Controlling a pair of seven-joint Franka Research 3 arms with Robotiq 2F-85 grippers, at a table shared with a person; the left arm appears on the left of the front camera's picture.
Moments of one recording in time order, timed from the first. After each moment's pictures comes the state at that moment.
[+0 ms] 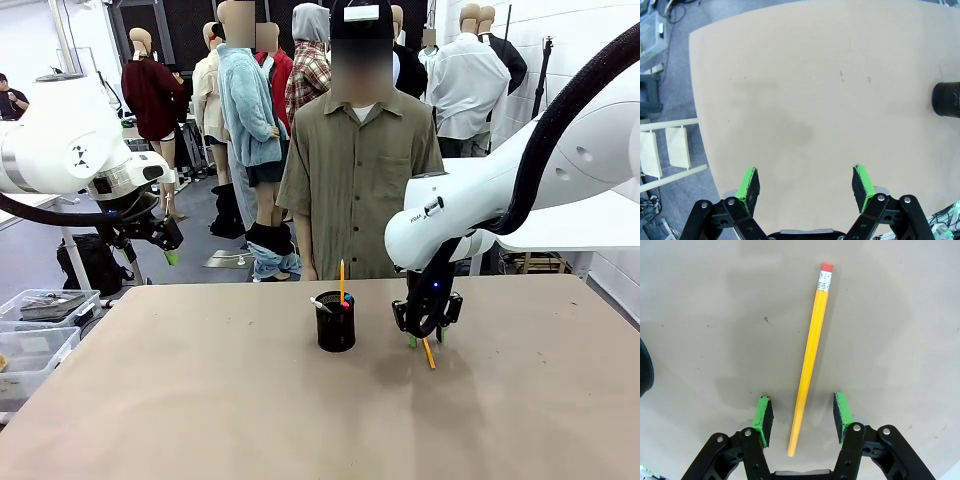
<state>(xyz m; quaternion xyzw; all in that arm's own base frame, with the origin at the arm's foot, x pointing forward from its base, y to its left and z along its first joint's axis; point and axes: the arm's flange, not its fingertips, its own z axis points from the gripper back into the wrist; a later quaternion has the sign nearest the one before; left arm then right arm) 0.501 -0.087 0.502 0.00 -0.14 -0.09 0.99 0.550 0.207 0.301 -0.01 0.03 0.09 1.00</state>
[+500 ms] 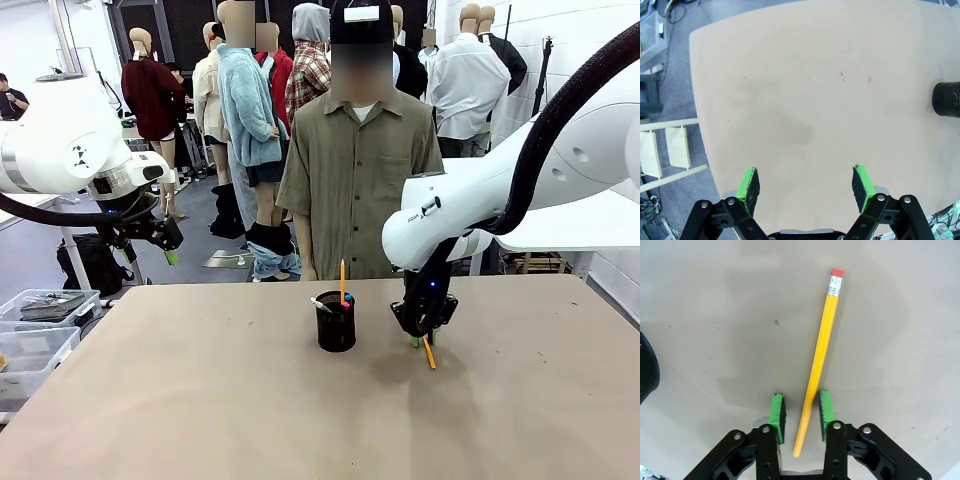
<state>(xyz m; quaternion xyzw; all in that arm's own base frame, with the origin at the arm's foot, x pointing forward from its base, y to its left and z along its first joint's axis) 0.501 -0.087 0.502 0.00 -0.14 -0.09 0.99 0.551 0.213 0.303 -0.01 0.03 0.10 0.99</state>
